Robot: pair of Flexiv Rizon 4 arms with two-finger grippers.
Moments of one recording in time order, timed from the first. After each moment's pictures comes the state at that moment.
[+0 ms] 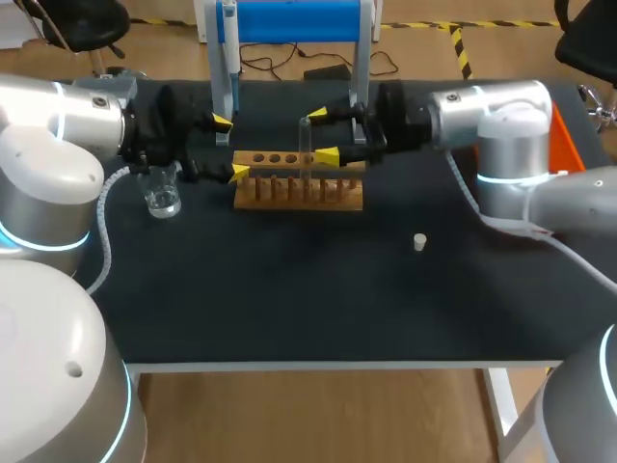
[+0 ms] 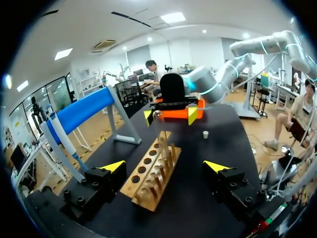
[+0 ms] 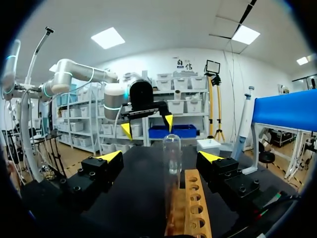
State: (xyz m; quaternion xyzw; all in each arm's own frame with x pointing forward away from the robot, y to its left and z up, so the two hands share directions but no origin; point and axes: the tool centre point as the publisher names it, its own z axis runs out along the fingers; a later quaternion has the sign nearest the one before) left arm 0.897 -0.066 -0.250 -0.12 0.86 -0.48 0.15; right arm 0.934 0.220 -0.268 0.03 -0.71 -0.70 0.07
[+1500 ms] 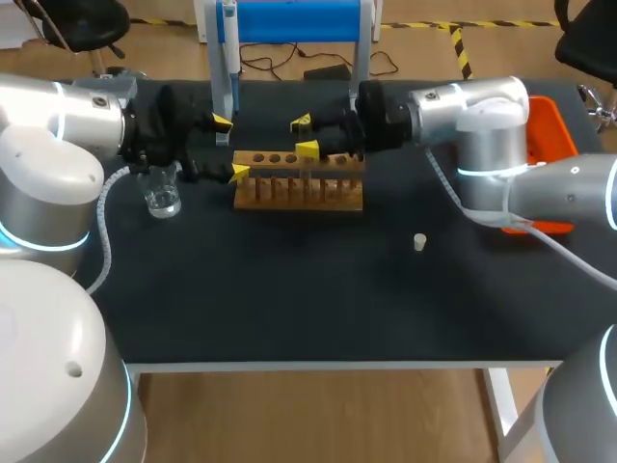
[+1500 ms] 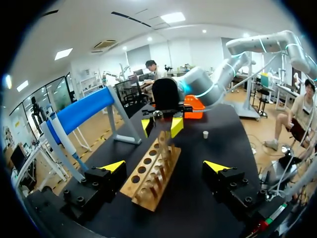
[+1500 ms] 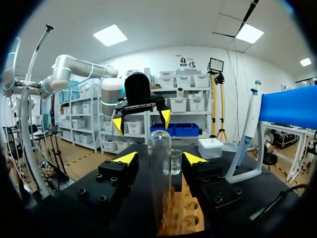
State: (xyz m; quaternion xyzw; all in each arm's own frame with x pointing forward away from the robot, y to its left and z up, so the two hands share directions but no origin) left arm 0.897 -0.066 -0.250 -0.12 0.86 -0.48 0.15; right arm 0.944 0.249 -0.278 0.05 -0.72 -0.69 0.07
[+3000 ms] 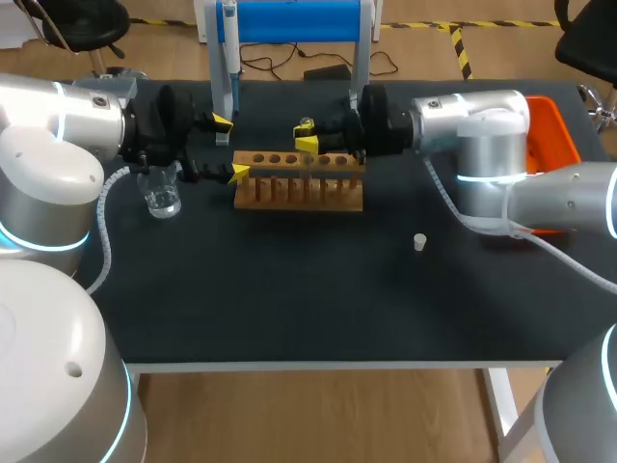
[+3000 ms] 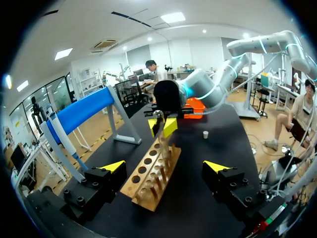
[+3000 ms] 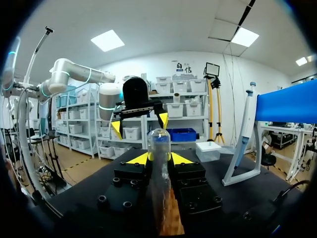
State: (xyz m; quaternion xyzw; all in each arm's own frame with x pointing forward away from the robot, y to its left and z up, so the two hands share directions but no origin) left arm 0.897 -0.066 -0.250 -0.12 0.86 -0.48 0.15; right arm 0.943 0.247 -0.277 0.04 -0.70 -0.71 0.06
